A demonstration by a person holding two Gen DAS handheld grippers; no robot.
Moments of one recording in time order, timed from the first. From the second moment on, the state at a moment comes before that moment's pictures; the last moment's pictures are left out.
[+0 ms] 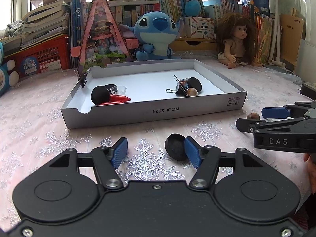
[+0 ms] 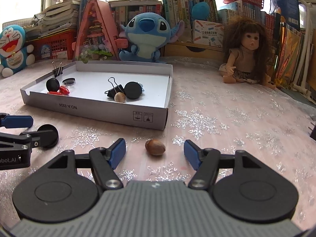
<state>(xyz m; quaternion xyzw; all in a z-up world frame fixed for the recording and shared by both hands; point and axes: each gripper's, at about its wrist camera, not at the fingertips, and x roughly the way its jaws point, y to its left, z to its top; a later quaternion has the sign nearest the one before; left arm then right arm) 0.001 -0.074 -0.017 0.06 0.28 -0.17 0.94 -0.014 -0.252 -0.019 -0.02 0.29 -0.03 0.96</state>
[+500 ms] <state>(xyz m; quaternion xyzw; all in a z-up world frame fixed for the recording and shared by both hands) -0.015 -0.079 -0.015 0.07 0.26 -0.18 0.95 -0.012 -0.251 -0.021 -0.01 0.30 -0.03 0.95</state>
